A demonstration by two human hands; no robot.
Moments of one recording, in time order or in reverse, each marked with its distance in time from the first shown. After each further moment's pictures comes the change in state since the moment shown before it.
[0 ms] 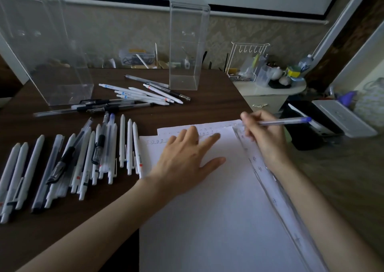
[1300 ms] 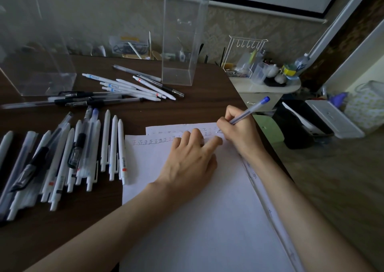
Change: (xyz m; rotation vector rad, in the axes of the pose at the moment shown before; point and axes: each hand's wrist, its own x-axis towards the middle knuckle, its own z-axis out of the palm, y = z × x) left_hand 0.019 0.014 0.032 -0.104 0.118 -0.032; right_hand 0.032 0.022 0.030 -0.341 -0.119 -0.051
